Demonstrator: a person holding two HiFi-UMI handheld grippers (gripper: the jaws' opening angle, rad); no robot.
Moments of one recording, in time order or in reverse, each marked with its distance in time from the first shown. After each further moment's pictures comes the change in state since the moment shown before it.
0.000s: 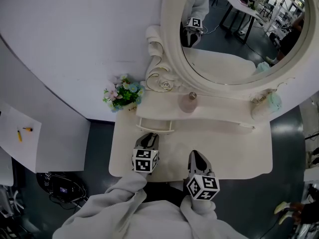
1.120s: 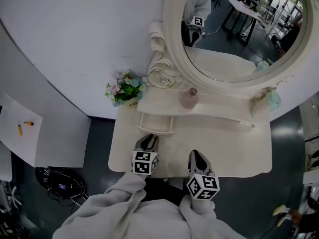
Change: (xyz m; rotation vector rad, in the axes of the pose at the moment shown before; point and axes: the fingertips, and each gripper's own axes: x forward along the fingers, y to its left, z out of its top) left arm -0.022 -0.012 -0.014 0.005 -0.018 -0.004; right arm -0.014 -0.002 -0.008 0.004 -0.011 0.018
